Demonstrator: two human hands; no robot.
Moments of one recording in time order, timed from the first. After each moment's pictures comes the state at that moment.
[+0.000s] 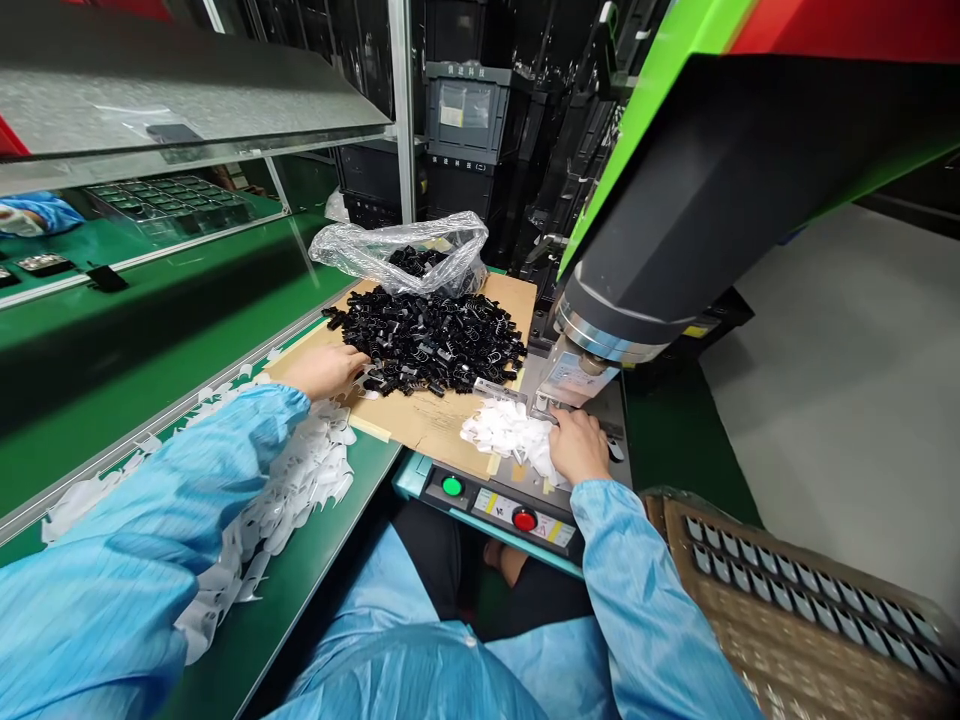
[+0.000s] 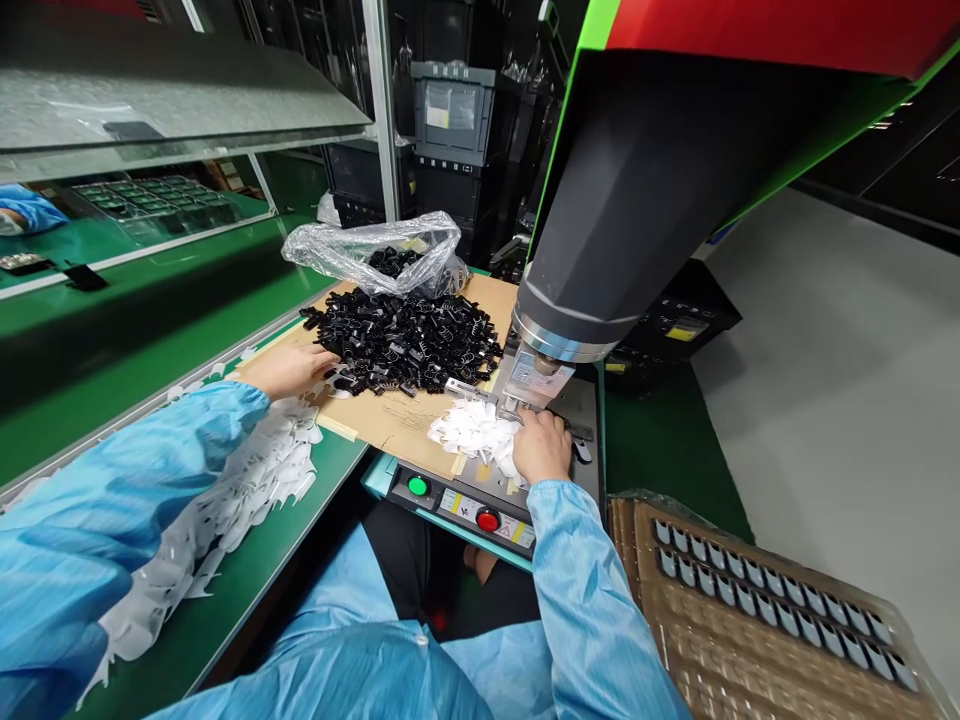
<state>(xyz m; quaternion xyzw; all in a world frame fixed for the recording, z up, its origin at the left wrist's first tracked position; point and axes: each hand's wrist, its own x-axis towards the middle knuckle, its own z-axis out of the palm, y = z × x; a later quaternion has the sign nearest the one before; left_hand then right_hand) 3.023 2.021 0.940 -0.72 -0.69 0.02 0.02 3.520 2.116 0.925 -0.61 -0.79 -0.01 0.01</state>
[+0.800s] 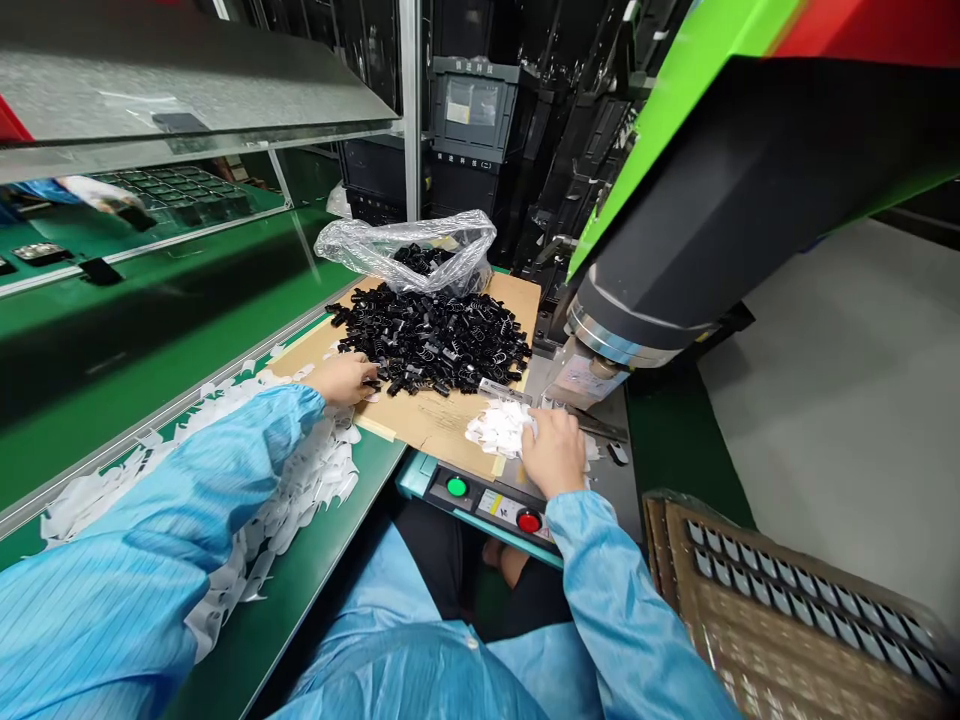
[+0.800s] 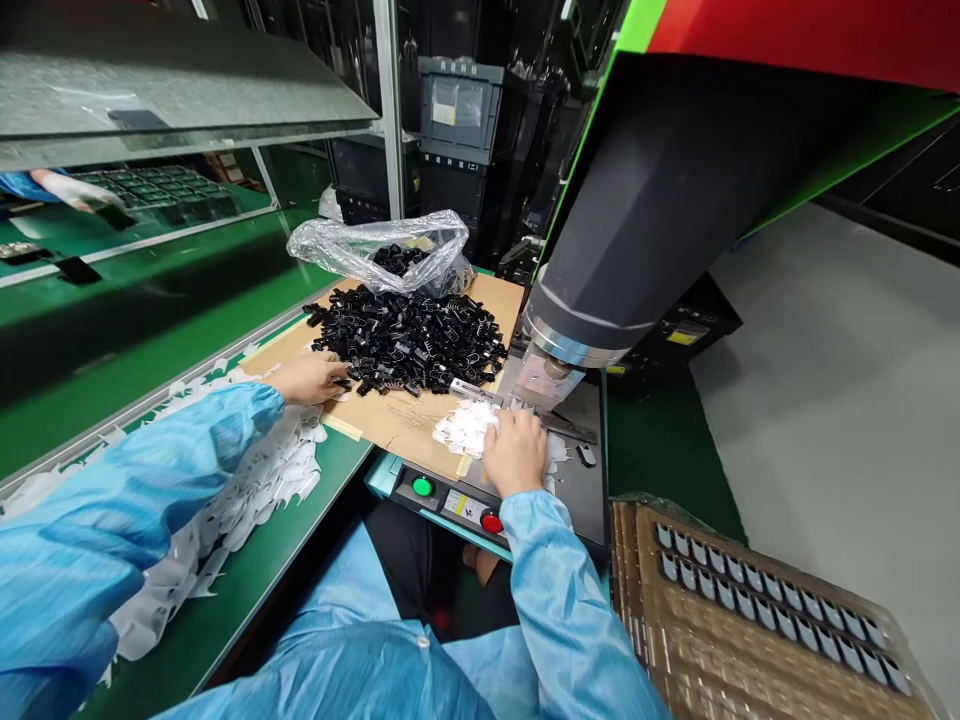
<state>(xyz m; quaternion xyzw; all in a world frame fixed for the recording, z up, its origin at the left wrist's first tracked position) 3.030 2.034 0.913 -0.72 -0.69 0.07 -0.03 3.475 2.077 0.922 -0.56 -0.81 -0.03 0.15</state>
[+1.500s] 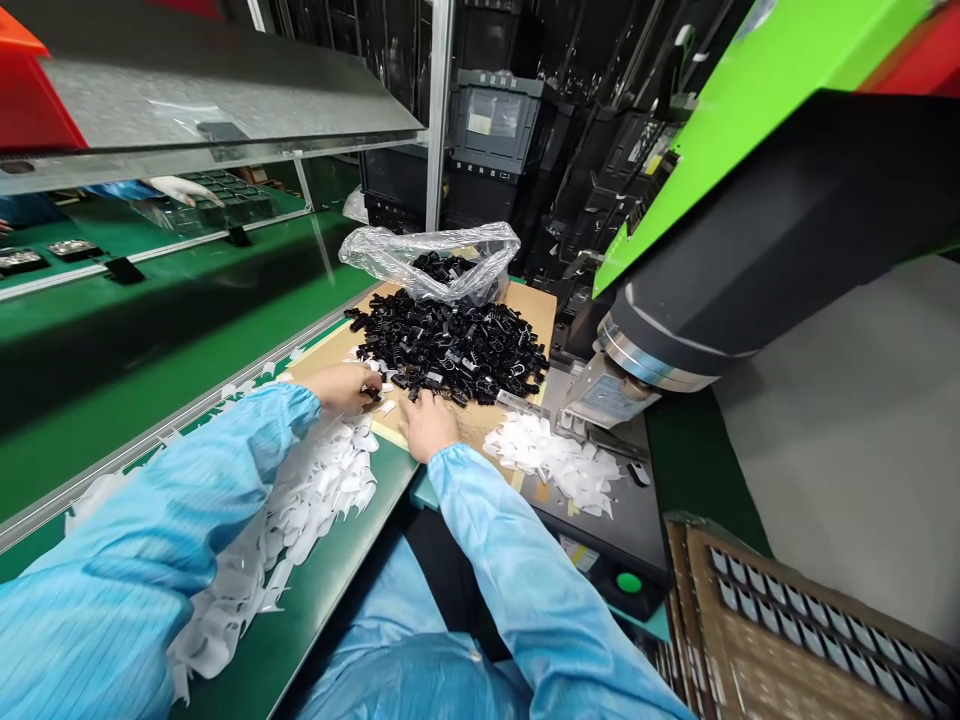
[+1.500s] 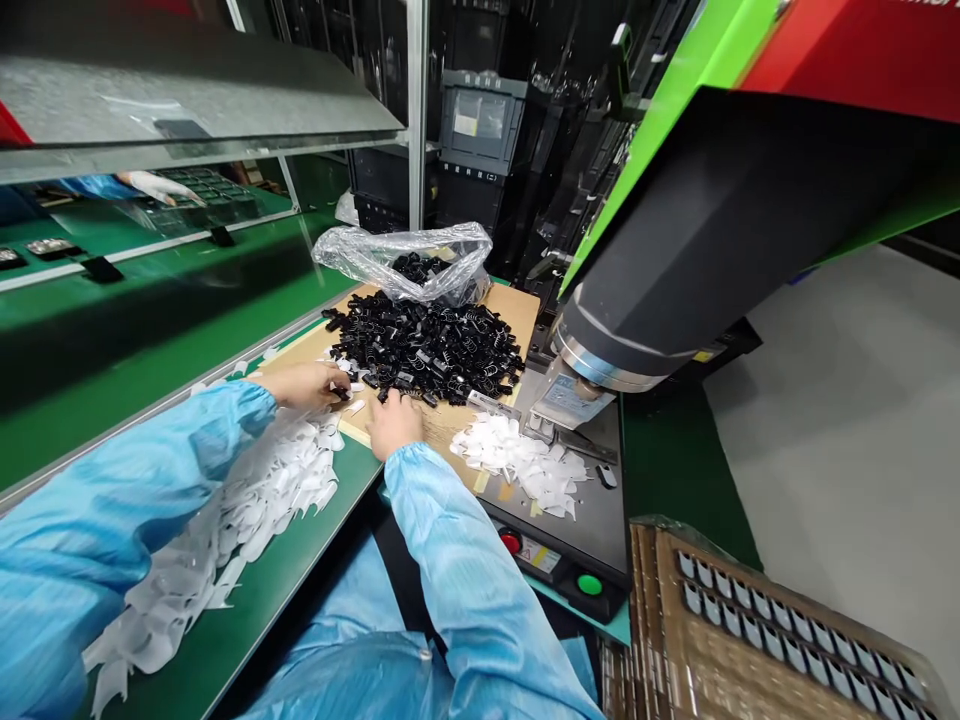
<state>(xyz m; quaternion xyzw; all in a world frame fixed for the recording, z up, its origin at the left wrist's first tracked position) 2.998 2.020 0.926 -0.73 -0.67 0.03 -0.14 3.247 2.049 0.903 -0.34 -0.94 0.07 0.03</state>
